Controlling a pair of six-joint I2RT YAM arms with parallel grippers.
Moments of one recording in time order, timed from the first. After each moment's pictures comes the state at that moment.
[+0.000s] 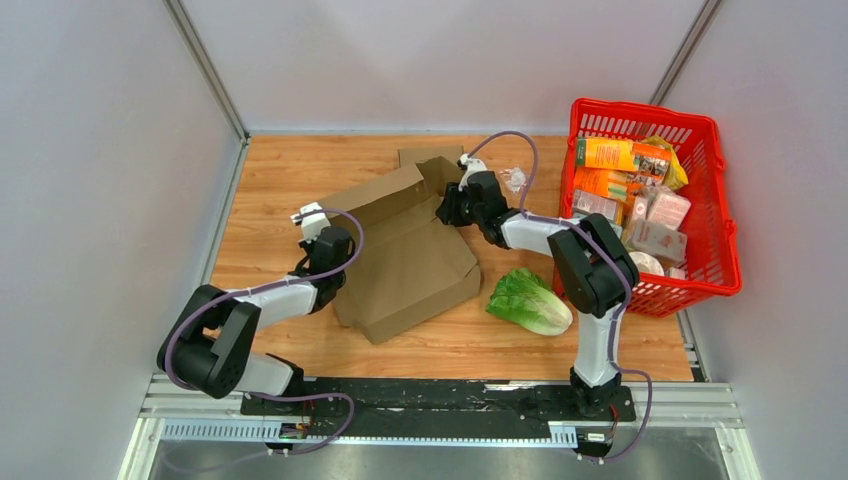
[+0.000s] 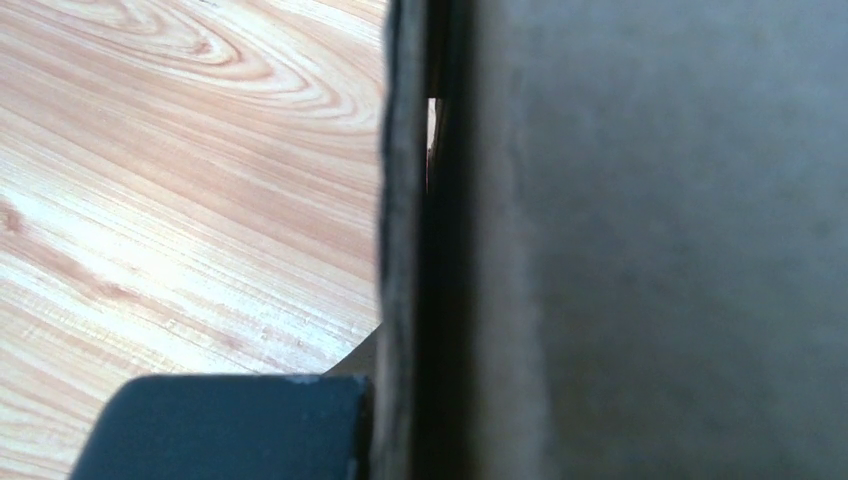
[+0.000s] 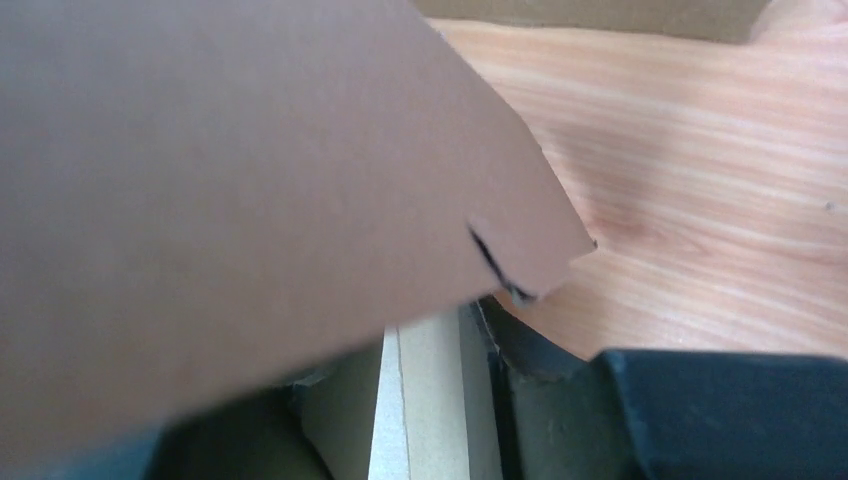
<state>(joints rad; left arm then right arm) -0.43 1.38 0.48 0.33 -0.67 -0.53 0.51 1.96 1.16 0.27 -0.13 0.41</state>
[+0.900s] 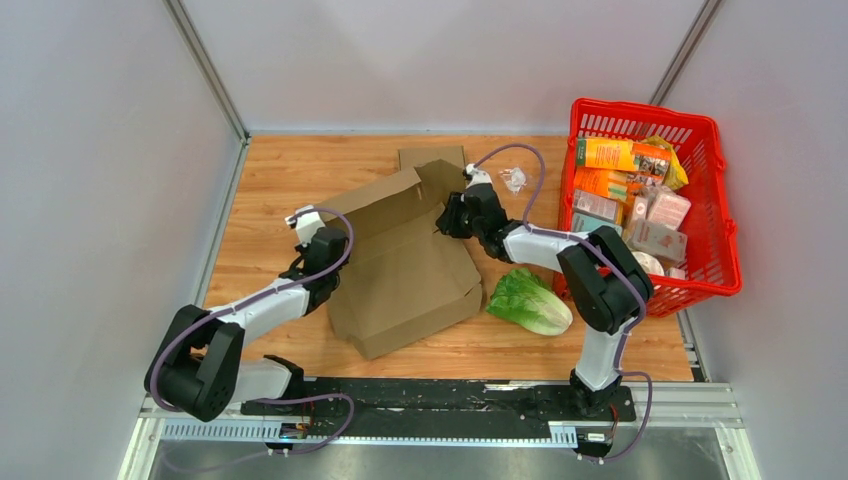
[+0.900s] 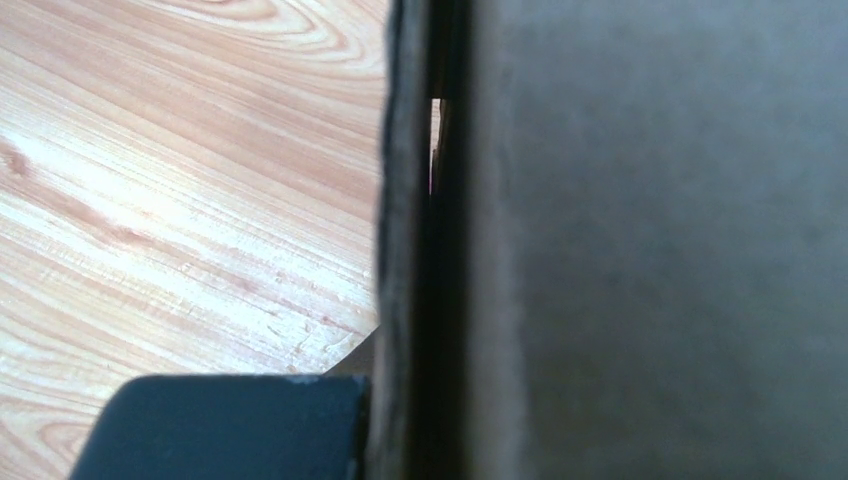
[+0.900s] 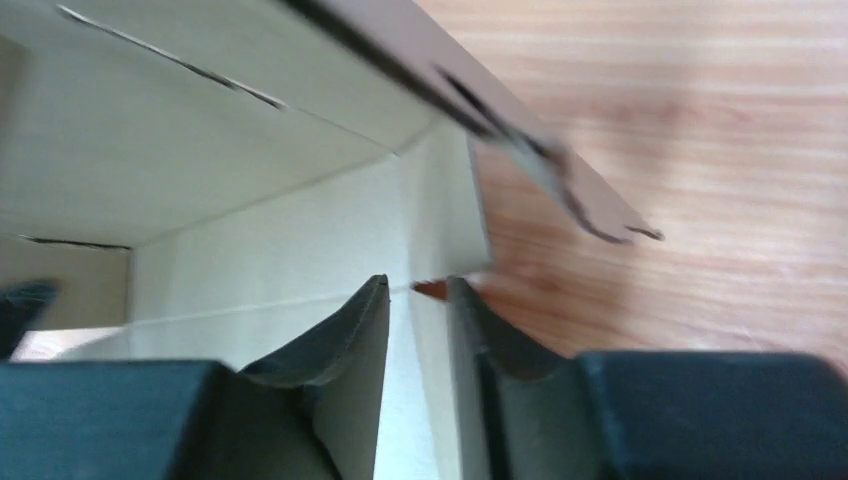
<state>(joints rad) -0.41 1.27 0.49 0.11 -0.61 -0.60 0.57 1.85 1.07 0.28 -0.04 0.58</state>
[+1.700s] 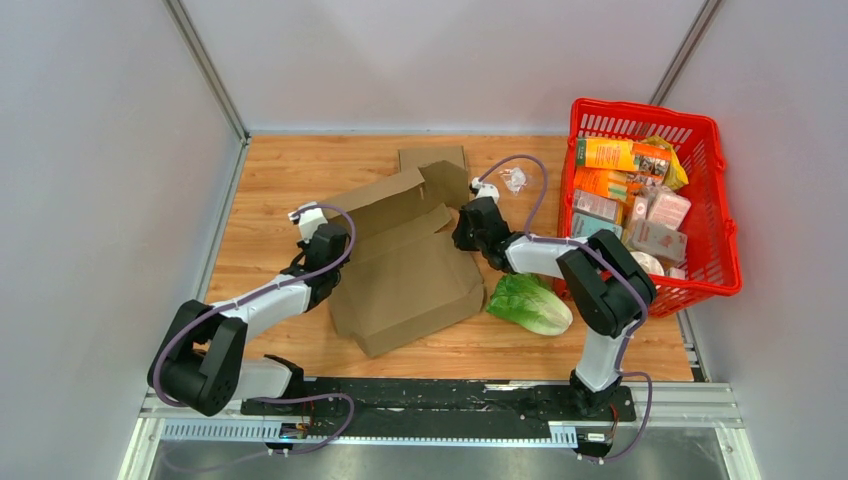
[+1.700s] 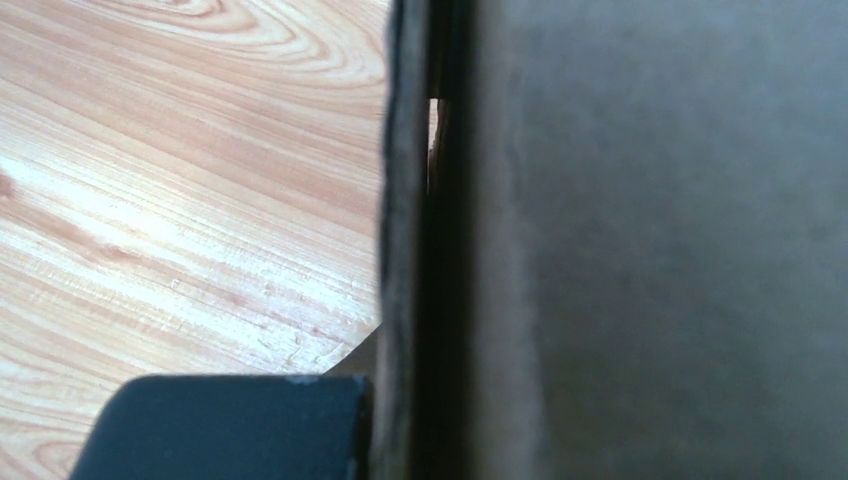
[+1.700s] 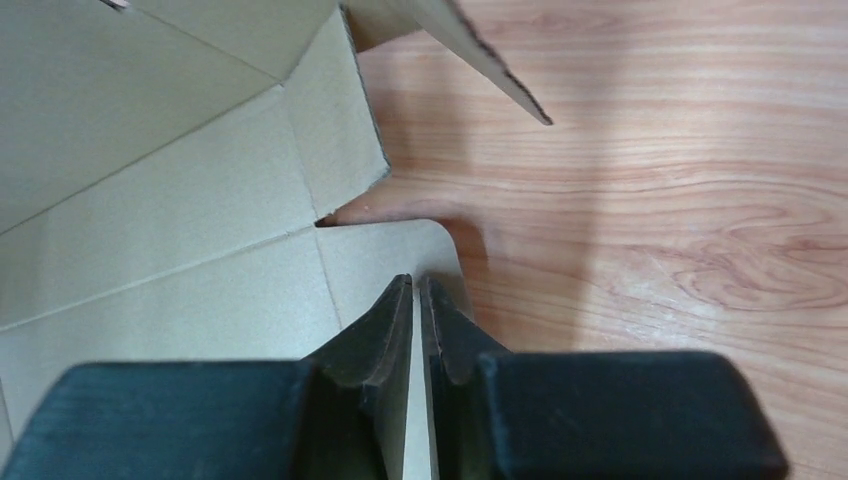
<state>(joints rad) -0.41 1.30 0.52 0.11 -0.58 -0.57 0.58 1.84 0.95 0.25 0.12 0.56</state>
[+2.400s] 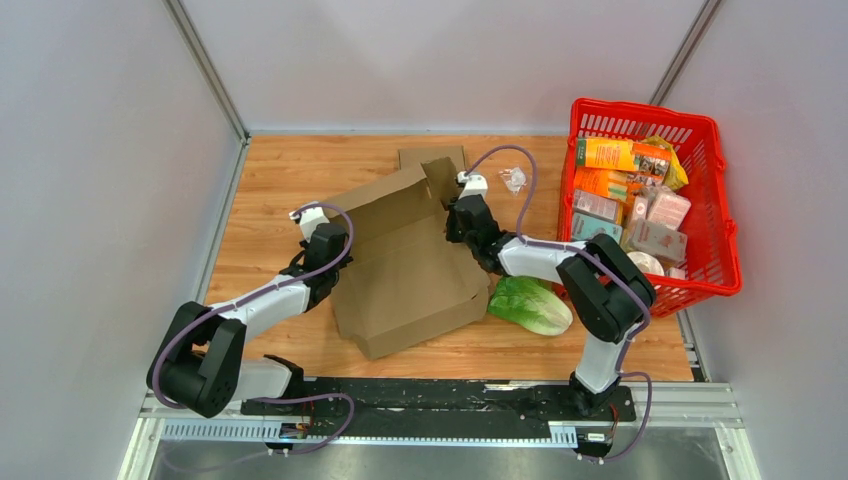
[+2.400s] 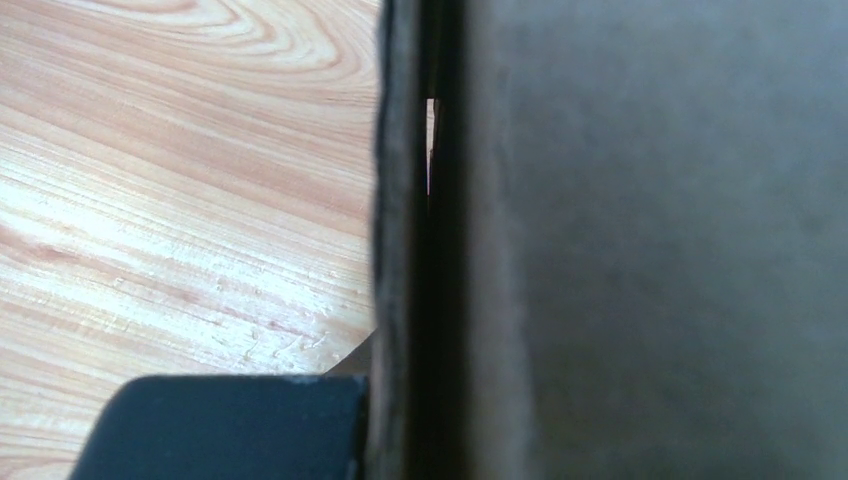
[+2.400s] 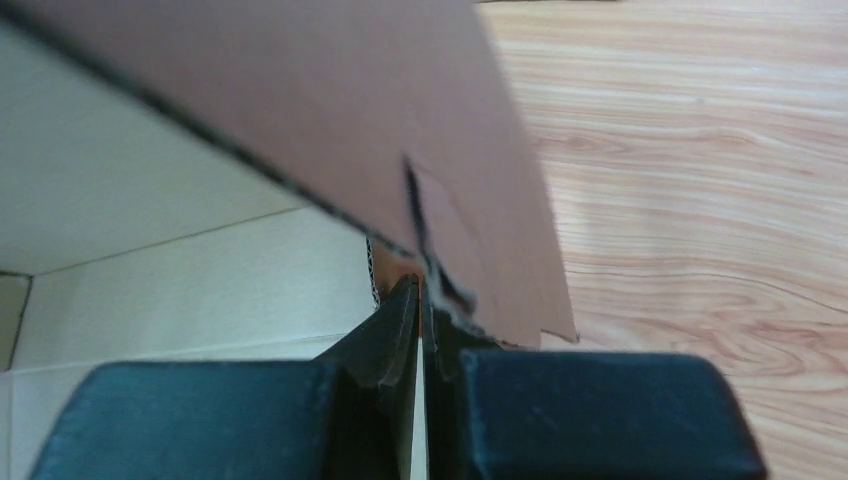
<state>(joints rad) -0.41 1.29 0.52 0.12 -0.49 -0.59 0.64 1.80 0.98 0.33 0.26 0.44</state>
